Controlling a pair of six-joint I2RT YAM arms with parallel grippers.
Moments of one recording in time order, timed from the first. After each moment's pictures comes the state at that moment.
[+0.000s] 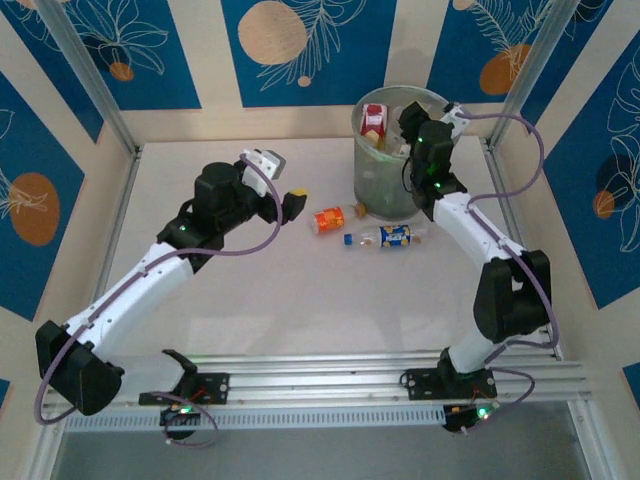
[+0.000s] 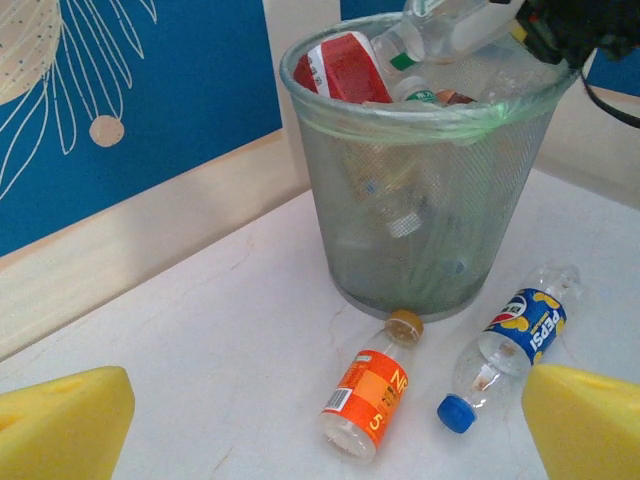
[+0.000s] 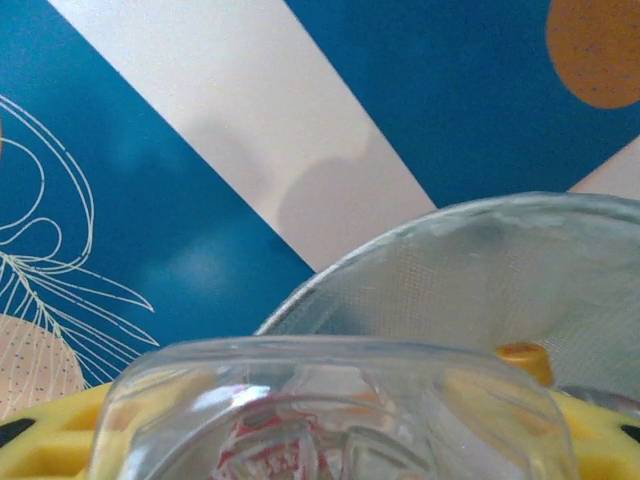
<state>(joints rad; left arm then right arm) -0.58 1.24 1.16 -0.18 0.08 0.10 0.24 1.67 1.36 0.29 0.39 0.68</state>
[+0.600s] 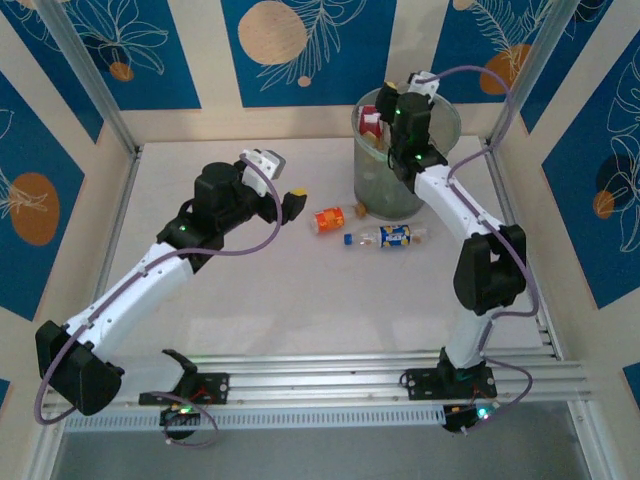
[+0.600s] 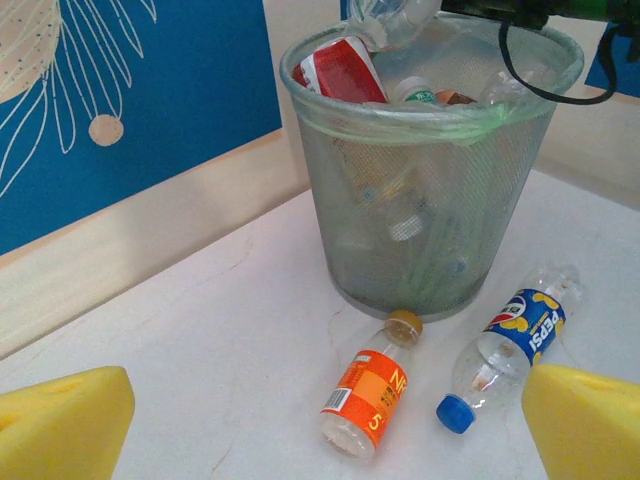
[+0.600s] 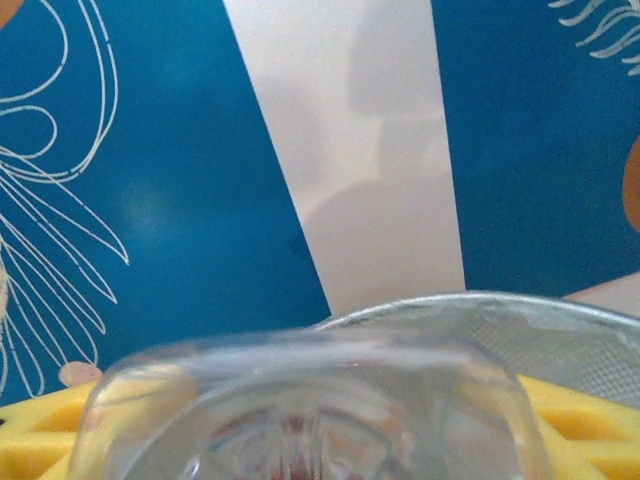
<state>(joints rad) -0.58 1.24 1.16 -0.18 0.08 0.10 0.30 1.84 1.65 0.14 0.45 0.27</state>
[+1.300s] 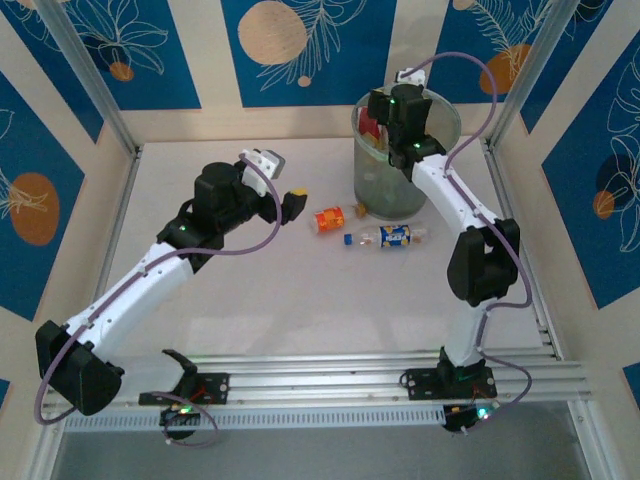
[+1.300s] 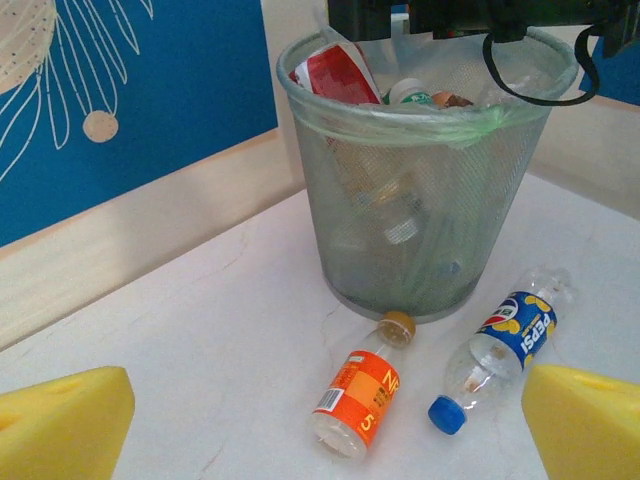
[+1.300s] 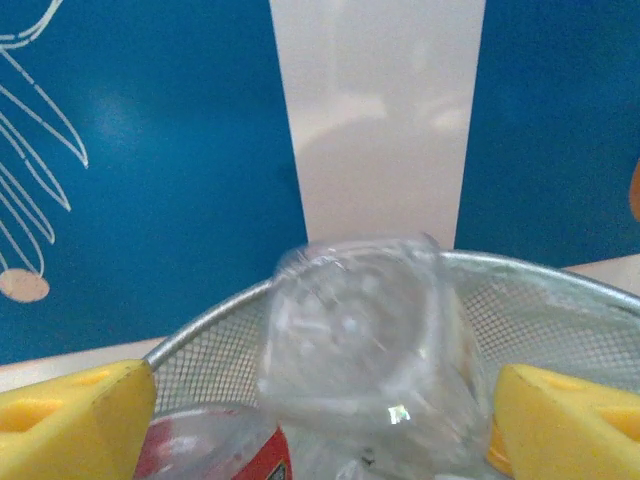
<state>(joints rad) -0.58 1.24 1.16 -0.18 0.09 0.08 0.30 1.89 1.77 -0.10 0.39 0.19</state>
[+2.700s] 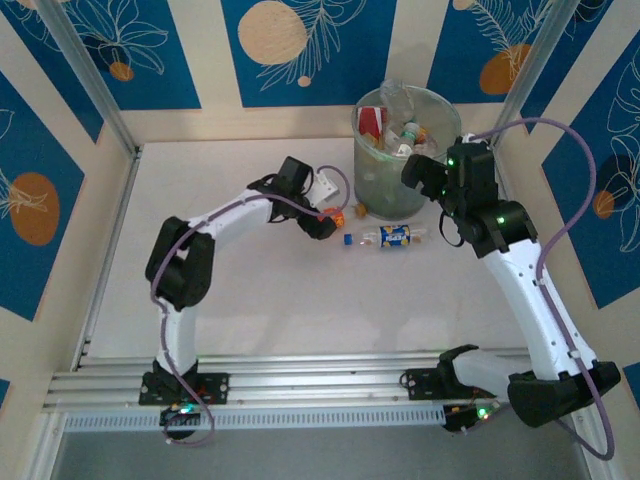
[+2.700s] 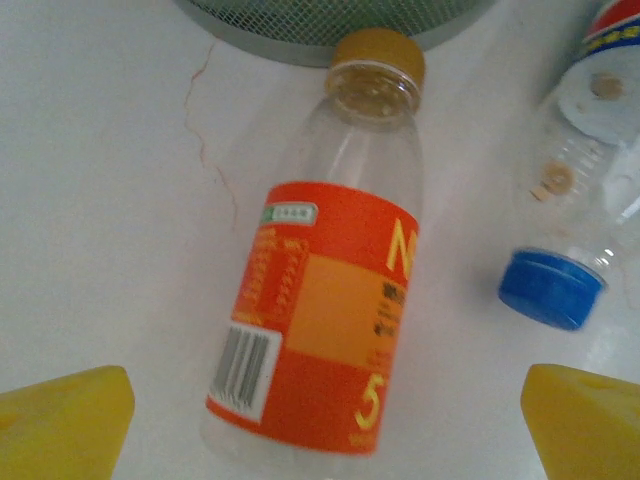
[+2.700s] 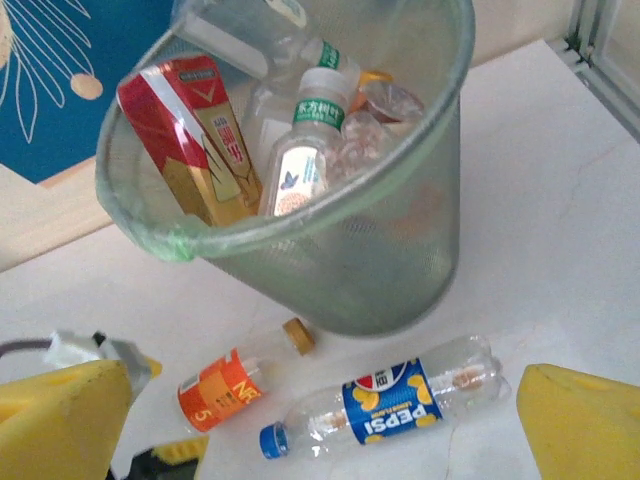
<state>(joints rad) -0.58 2.09 1.68 -0.54 0.24 0.32 0.31 1.12 1.37 -0.82 0.25 0.57</state>
